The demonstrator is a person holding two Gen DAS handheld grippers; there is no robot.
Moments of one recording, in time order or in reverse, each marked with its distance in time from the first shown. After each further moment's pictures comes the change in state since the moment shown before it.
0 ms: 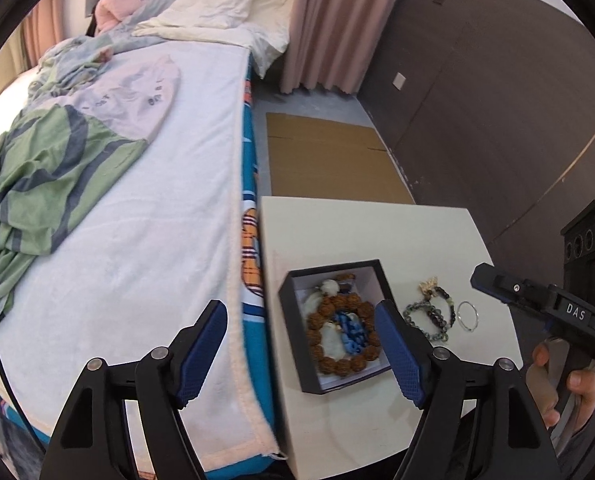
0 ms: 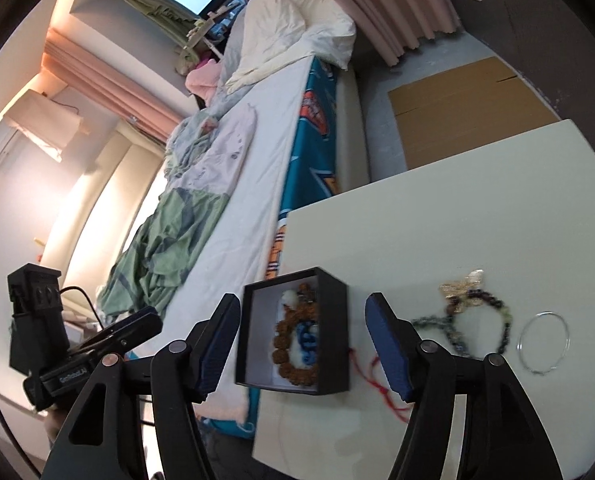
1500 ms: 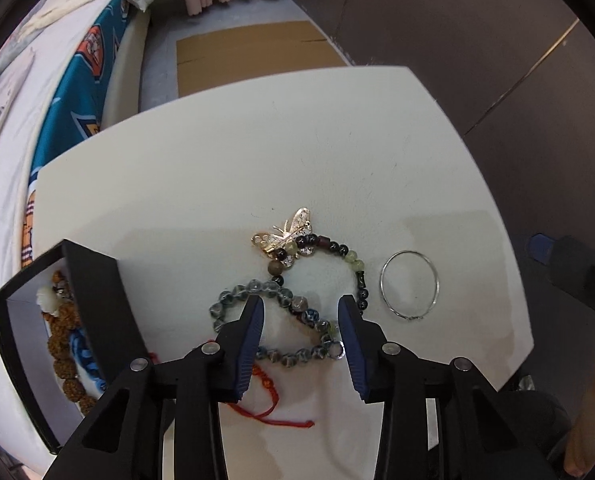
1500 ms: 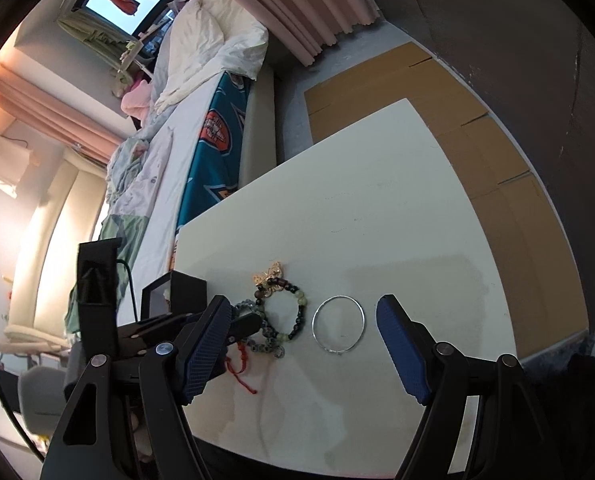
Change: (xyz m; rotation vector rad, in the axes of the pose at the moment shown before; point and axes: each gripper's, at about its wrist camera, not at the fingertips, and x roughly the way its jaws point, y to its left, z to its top) left arm 0.172 -0.193 -0.021 0.216 0.352 0.007; right arm -0.081 -0.131 -0.002 0.133 0.013 -0.153
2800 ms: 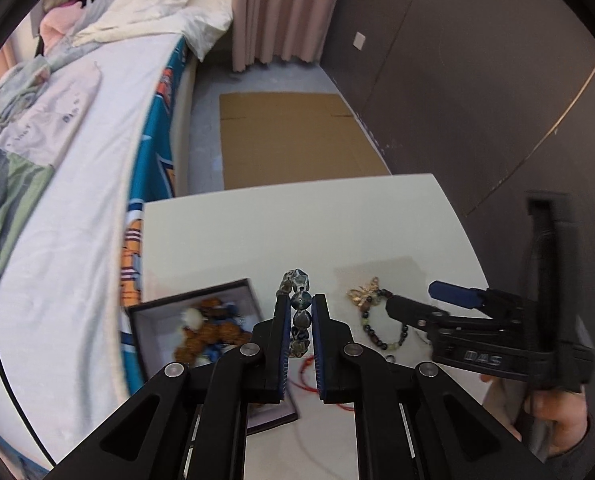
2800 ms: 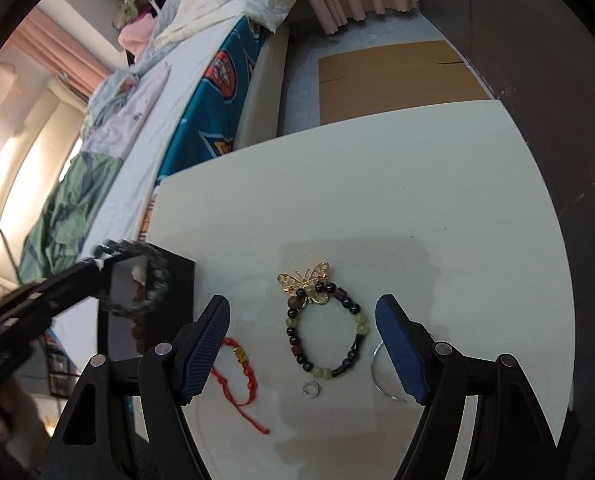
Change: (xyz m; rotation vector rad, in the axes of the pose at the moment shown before) left arm -0.109 0.082 -0.012 -0.106 -0.259 -0.009; right arm 0.088 0.073 0.007 -0.197 0.131 -0.162
